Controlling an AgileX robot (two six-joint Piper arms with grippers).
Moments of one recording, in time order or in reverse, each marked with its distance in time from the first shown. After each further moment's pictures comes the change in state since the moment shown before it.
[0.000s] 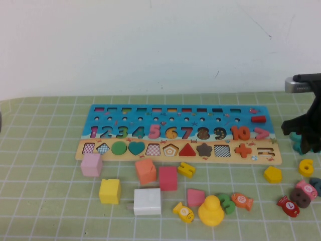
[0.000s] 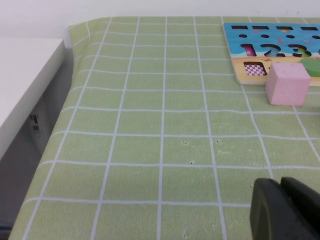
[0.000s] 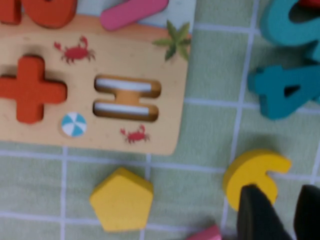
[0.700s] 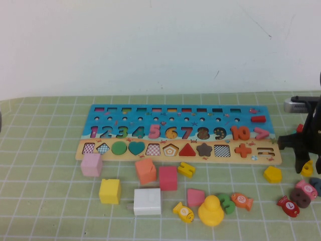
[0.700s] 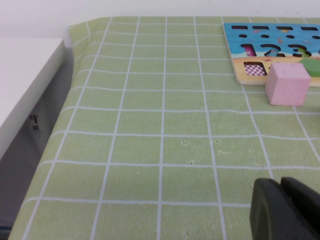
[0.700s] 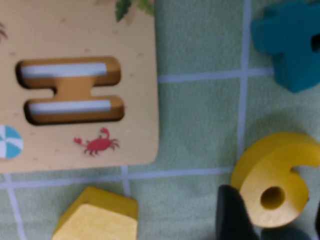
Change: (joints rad) right arm 0.000 0.110 -0.002 -0.011 0.064 0.157; left arm 0.000 0.000 0.000 0.000 0.000 0.000
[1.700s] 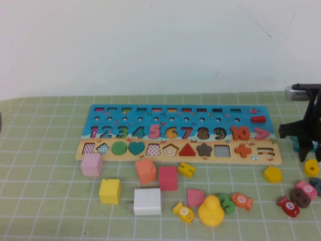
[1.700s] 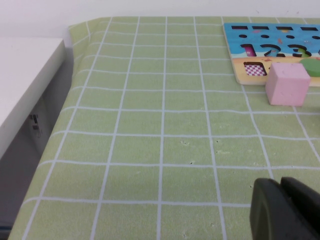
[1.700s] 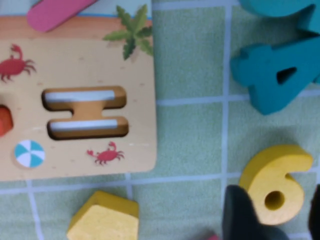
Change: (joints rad) right arm 0.002 0.000 -0.087 -0.022 0.061 -0.002; left arm 0.000 0.000 0.000 0.000 0.000 0.000
